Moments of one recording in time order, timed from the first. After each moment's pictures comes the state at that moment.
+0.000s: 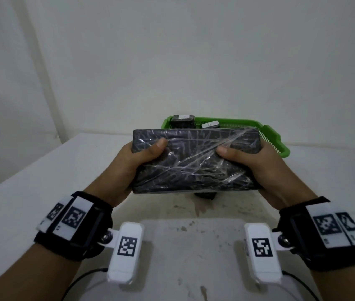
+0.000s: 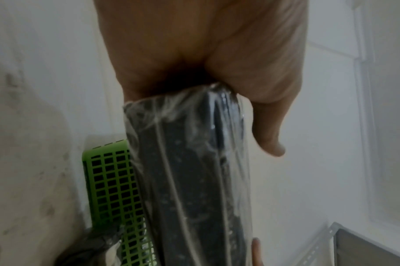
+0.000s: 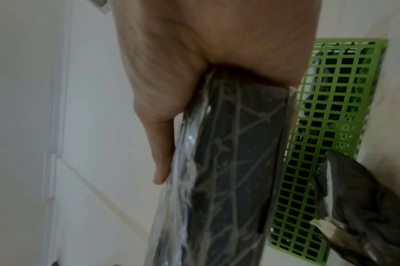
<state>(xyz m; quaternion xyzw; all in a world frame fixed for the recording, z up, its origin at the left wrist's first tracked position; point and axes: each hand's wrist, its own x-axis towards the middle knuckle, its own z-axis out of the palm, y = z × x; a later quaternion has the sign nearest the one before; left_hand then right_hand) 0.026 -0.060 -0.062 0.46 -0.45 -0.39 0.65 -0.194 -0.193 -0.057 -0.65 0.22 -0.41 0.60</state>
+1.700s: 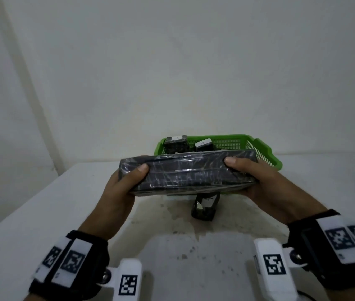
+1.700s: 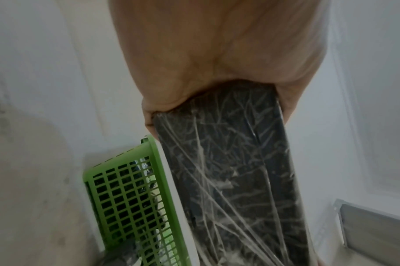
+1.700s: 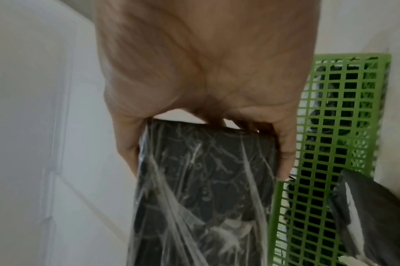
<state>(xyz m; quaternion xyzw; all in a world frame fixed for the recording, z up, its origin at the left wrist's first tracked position) 0.039 -0.067 -0.069 0.42 -0.50 -0.32 0.68 -0.209 -0.202 -0.051 -0.66 0.19 -0.37 0.63</state>
